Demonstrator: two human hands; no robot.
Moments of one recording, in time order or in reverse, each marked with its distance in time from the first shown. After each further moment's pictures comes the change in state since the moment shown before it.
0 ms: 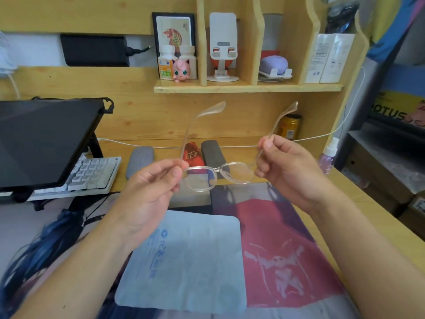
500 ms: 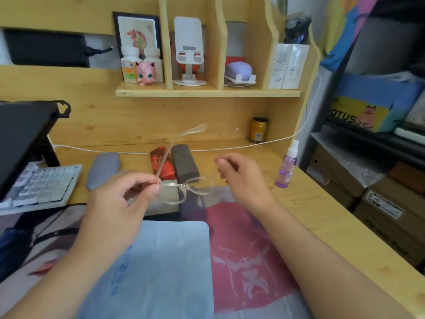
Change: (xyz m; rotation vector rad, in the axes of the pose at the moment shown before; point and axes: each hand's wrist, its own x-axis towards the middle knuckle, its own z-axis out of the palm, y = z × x) left_hand -0.007 -0.010 0.016 0.820 0.187 0.334; right_hand 0.009 0.036 -0.001 -0.778 0.328 -0.101
